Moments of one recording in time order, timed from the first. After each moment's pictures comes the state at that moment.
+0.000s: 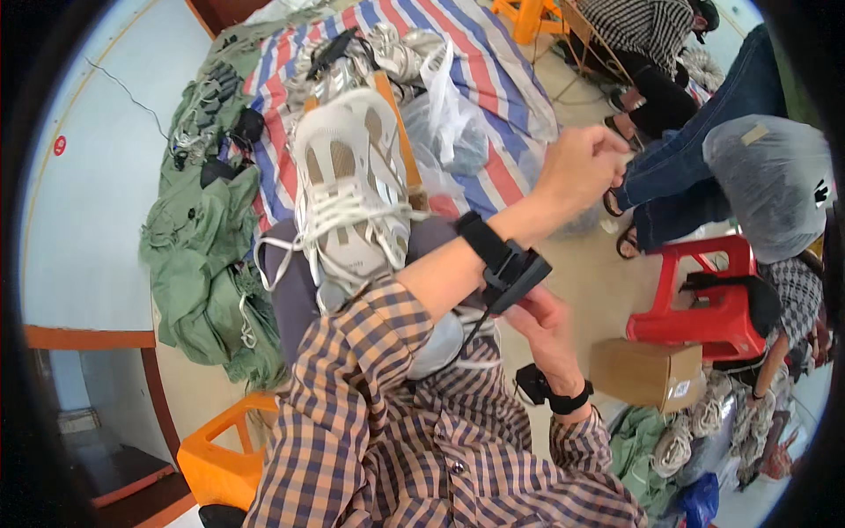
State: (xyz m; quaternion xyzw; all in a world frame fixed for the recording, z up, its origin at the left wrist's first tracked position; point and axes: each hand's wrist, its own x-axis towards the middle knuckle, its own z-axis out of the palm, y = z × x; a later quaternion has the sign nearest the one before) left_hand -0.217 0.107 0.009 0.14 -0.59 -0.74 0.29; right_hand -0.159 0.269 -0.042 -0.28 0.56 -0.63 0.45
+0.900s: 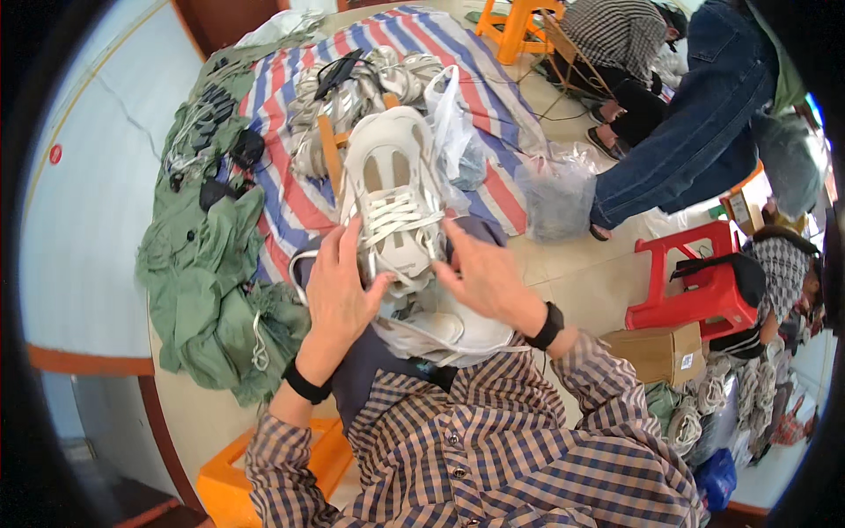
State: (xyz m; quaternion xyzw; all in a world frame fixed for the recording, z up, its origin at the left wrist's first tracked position) left_hand 0.106 0.067 -0.035 0.36 -0.88 -0.12 0.28; right_hand -0.094 0.167 -0.046 -0.62 0.72 -0.30 0.11
